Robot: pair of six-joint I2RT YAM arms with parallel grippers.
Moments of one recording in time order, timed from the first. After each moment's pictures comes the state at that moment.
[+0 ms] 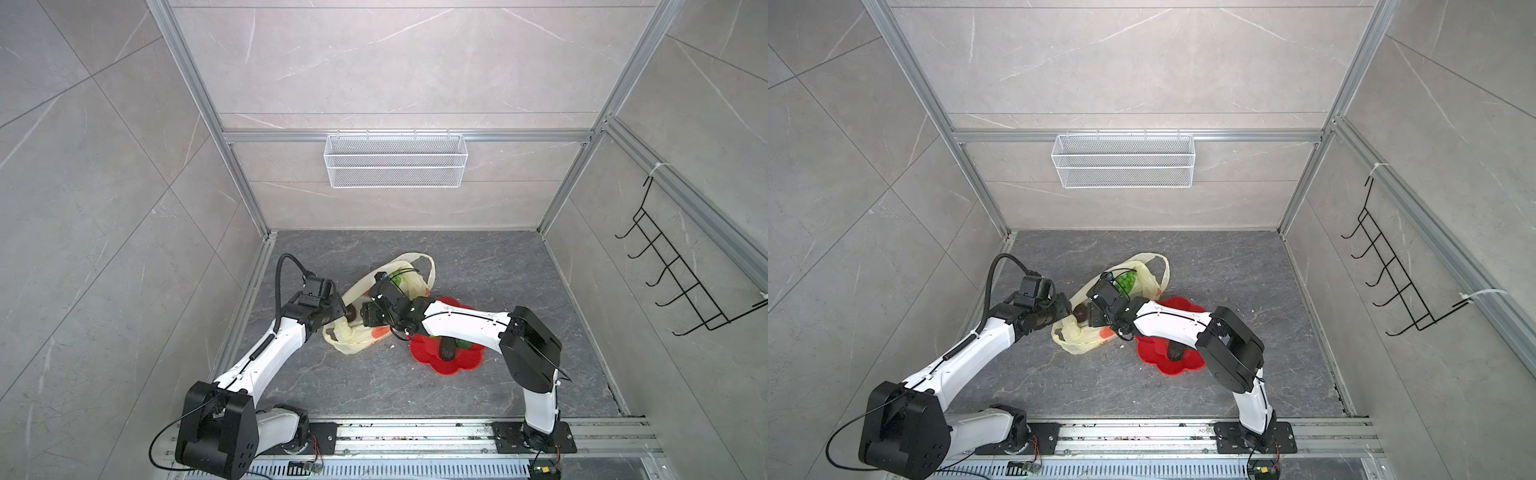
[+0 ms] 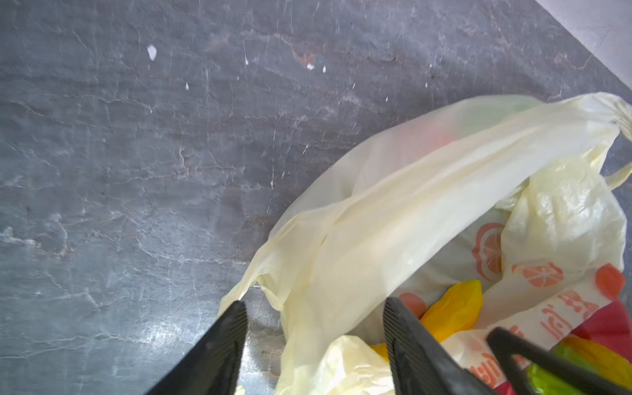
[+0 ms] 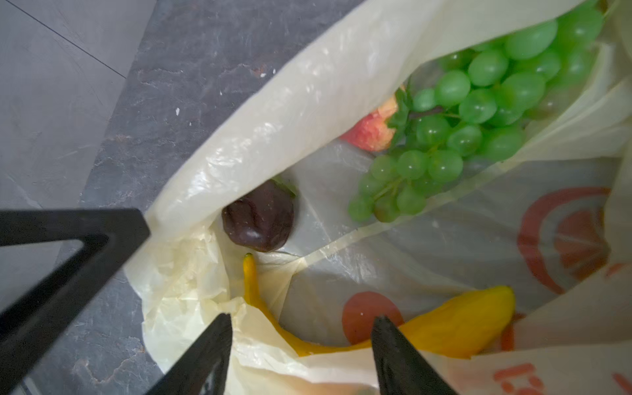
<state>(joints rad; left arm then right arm) -0.30 1.28 0.86 -0.54 -0.10 -0.63 0.96 1.98 1.44 -0.28 0.11 0.68</state>
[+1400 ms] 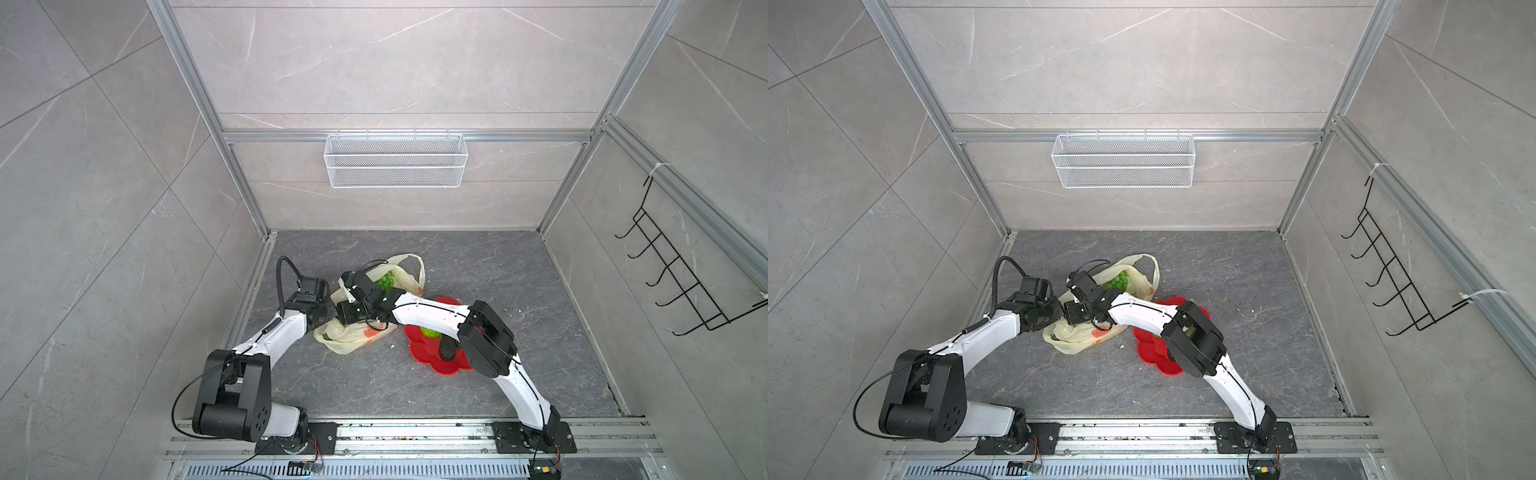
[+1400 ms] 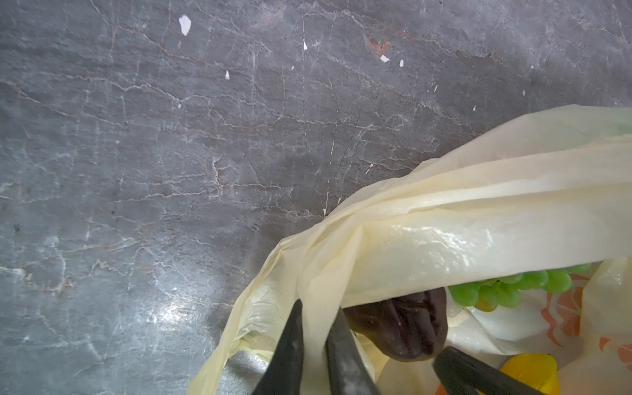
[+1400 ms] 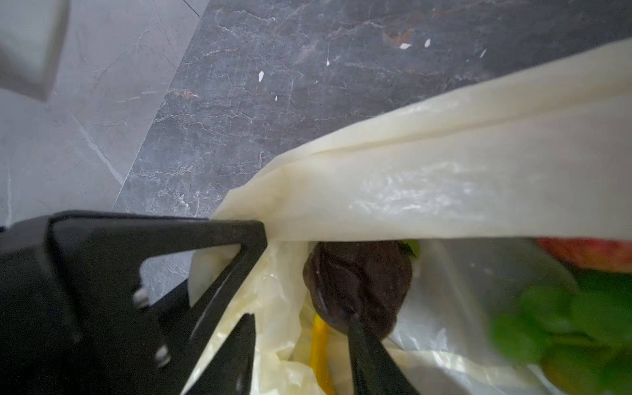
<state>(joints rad) -0.17 1.40 0.77 -0.38 -0.06 -0.62 0.97 2.33 1.89 -0.35 -0.15 0.53</state>
